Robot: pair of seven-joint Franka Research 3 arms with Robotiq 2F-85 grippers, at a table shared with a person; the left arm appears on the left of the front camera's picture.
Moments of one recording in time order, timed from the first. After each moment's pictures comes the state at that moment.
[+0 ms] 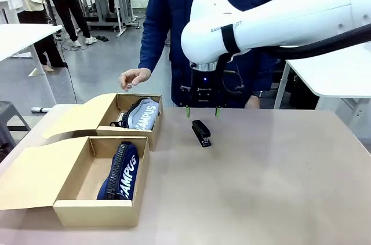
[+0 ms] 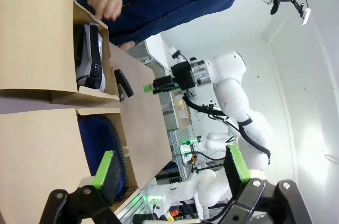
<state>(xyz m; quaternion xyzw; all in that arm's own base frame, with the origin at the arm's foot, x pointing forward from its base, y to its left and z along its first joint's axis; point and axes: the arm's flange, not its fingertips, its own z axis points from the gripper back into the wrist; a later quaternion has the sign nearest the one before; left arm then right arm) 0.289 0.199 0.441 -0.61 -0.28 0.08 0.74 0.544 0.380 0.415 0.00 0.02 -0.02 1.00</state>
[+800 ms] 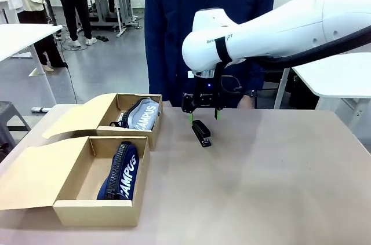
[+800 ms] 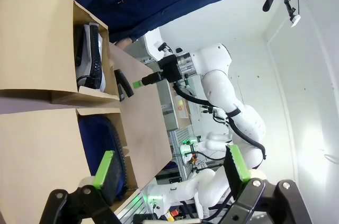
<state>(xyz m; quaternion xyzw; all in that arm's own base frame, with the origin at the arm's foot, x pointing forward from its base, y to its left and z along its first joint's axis) 0.289 0.199 0.442 -0.61 -0.28 0.08 0.74 0.580 0.368 0.374 0.01 0.04 0.12 0.99</state>
